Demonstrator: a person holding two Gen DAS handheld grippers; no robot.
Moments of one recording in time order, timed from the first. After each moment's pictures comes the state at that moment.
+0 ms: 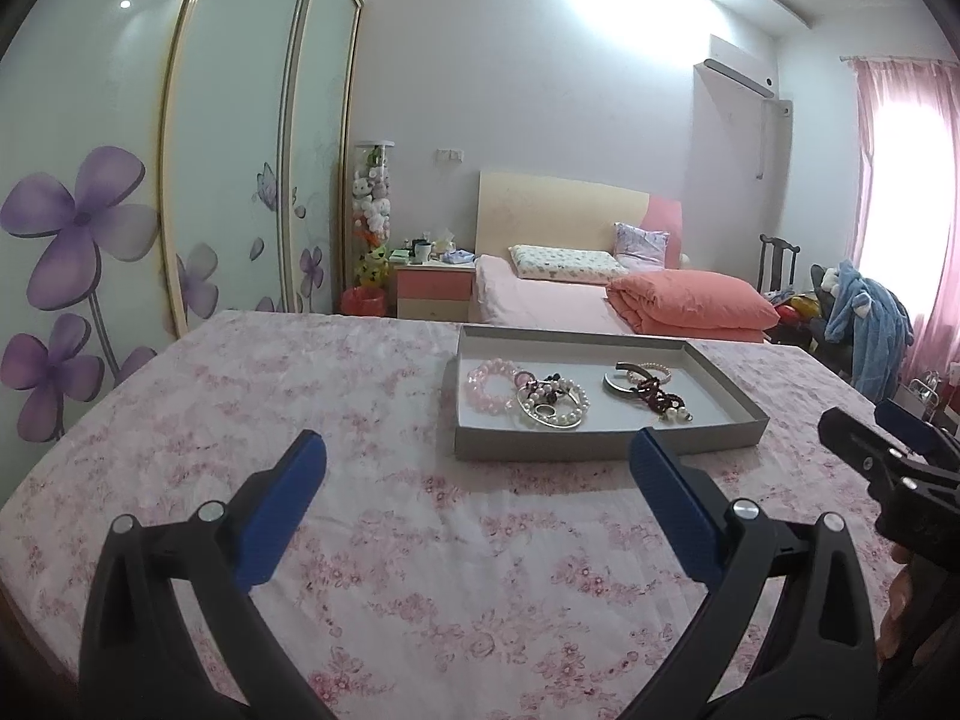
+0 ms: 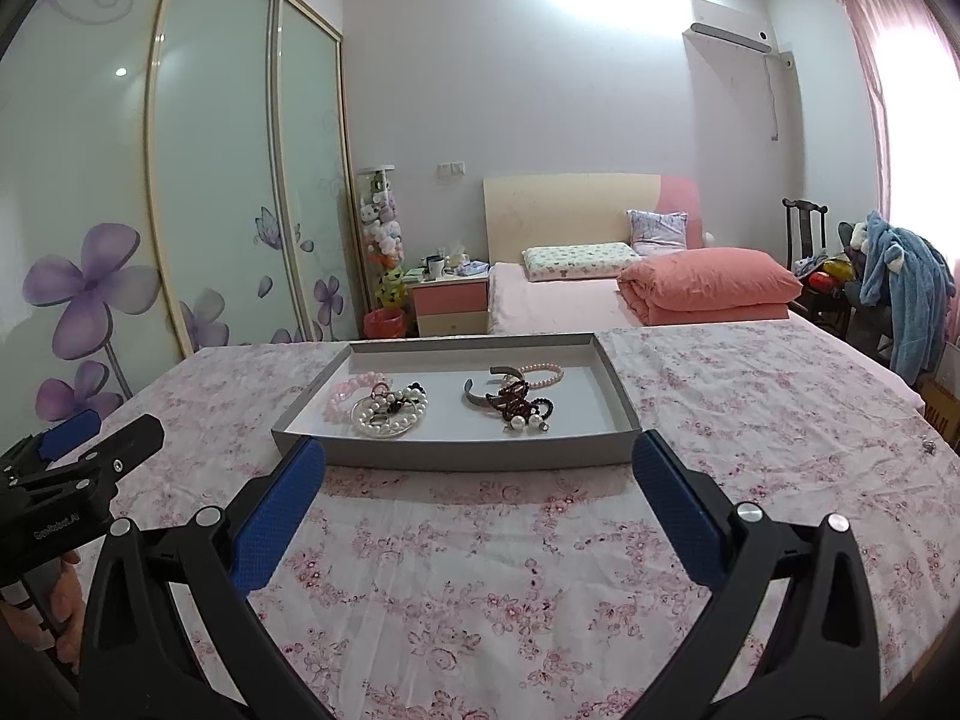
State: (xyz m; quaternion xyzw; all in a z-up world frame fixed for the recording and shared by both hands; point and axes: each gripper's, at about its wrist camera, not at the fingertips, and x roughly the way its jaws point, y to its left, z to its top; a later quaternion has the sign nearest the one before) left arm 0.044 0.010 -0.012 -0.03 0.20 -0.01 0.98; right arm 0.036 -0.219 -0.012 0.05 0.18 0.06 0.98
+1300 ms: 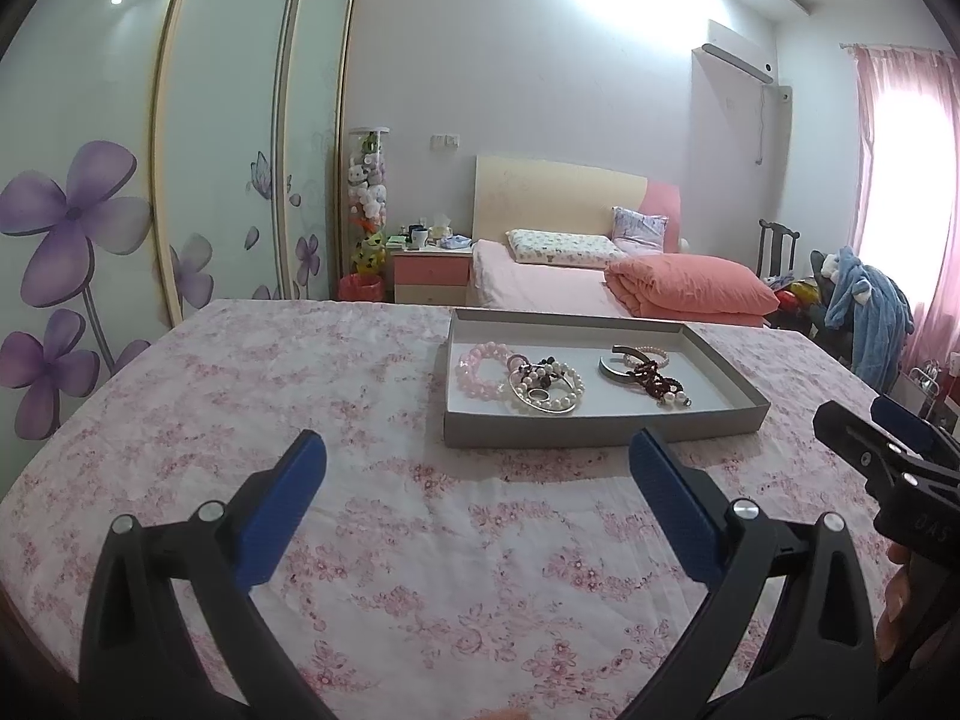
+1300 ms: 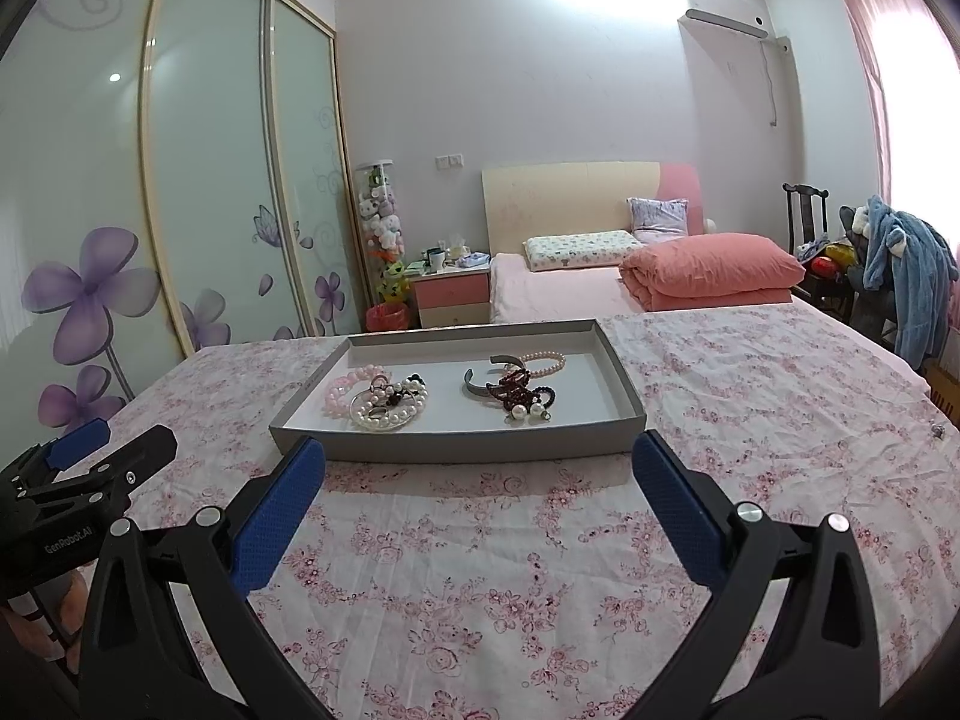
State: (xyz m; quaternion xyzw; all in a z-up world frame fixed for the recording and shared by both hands) left arm 0.051 0.000 -0.020 -0.03 0.22 -0.02 0.98; right arm 0.040 -0.218 -0.017 0.05 0.19 0.07 0.98
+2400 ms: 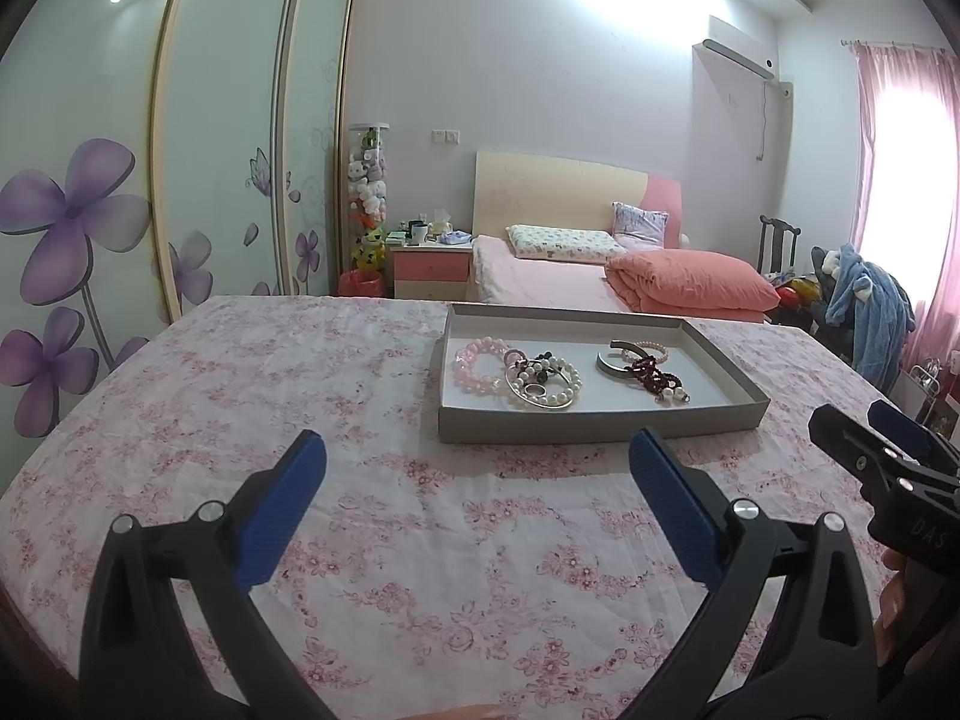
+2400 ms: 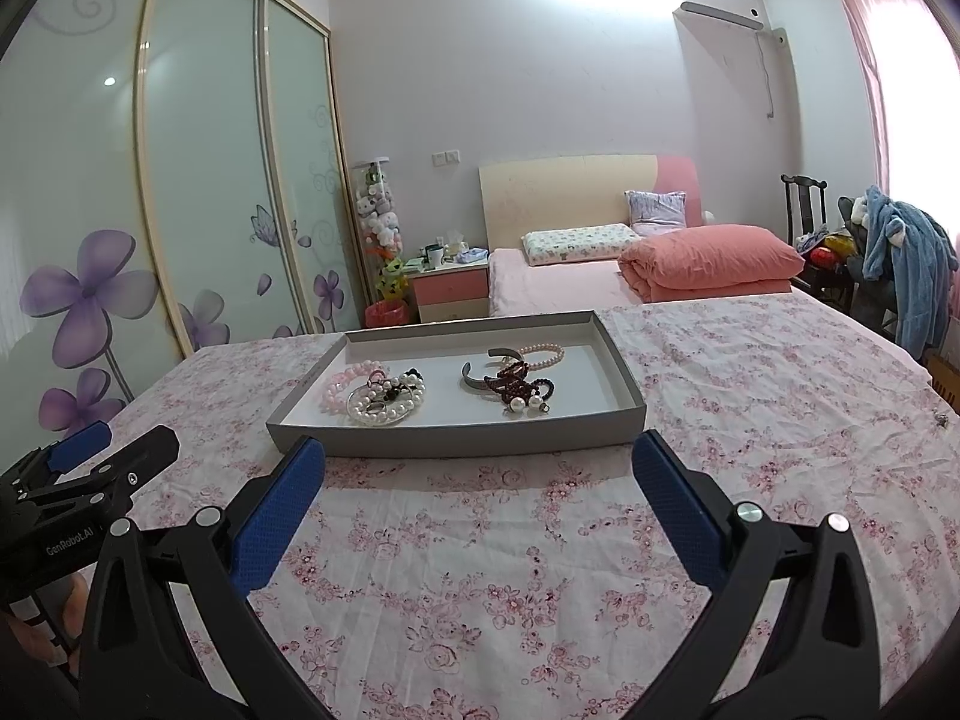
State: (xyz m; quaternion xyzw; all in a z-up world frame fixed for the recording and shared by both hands) left arm 0.052 -0.004 -0.022 -0.03 0.22 -0.02 0.97; right arm 0.040 -0.218 -0.023 0.06 0.20 0.06 0.98
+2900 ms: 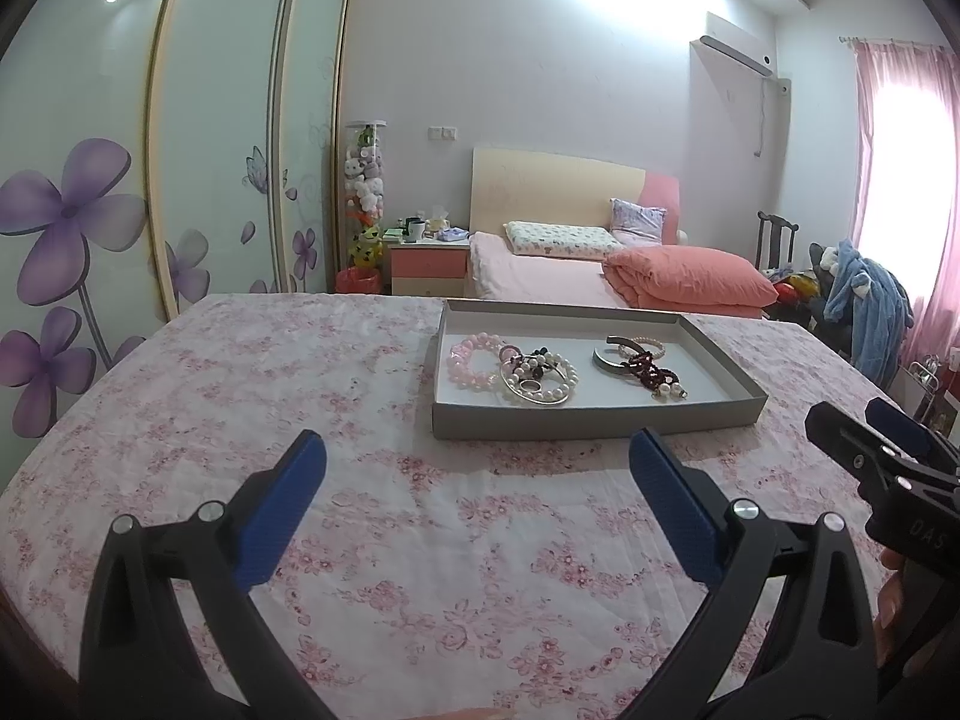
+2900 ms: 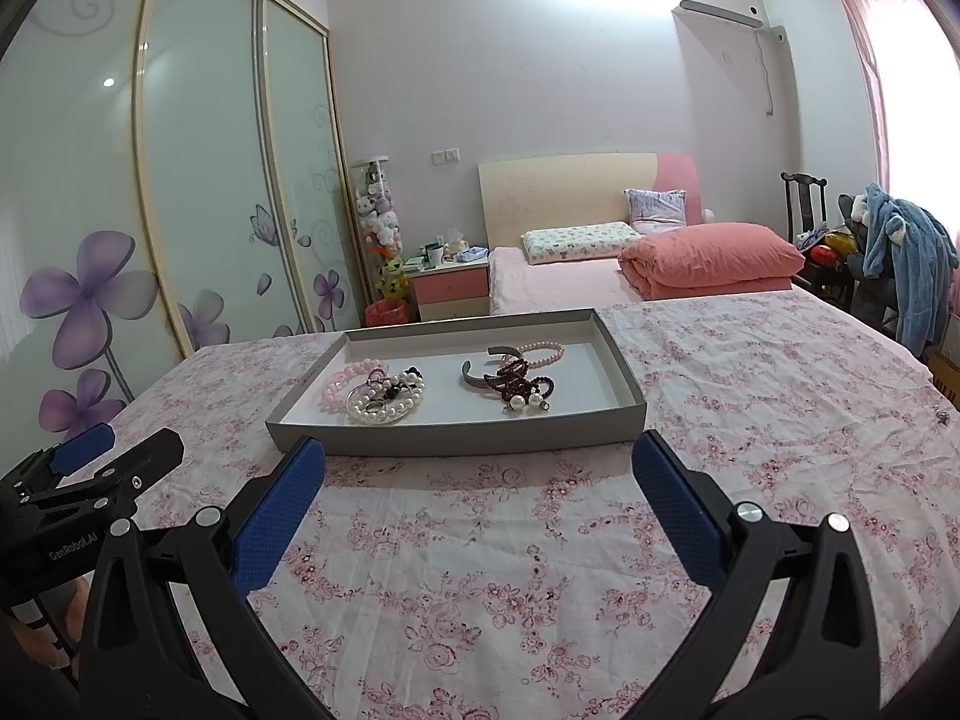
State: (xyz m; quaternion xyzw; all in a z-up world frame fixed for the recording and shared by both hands) left arm 0.053 -0.008 -0.026 -0.02 0.22 -0.02 0.97; right arm 0.039 -0.217 -0.023 0.06 0.20 0.06 0.98
